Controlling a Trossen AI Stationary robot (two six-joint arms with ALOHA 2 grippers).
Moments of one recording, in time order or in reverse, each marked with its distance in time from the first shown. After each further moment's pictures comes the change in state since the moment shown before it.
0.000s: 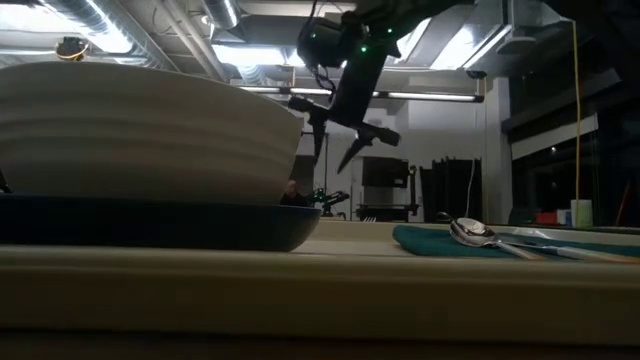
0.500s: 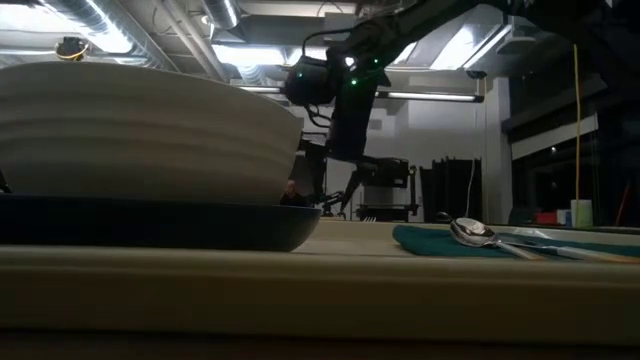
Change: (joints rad) left arm 0.001 -0.006 0.002 -0.033 0.198 0.096; right arm 0.012 0.128 0.000 -0.024 -0.062 0.234
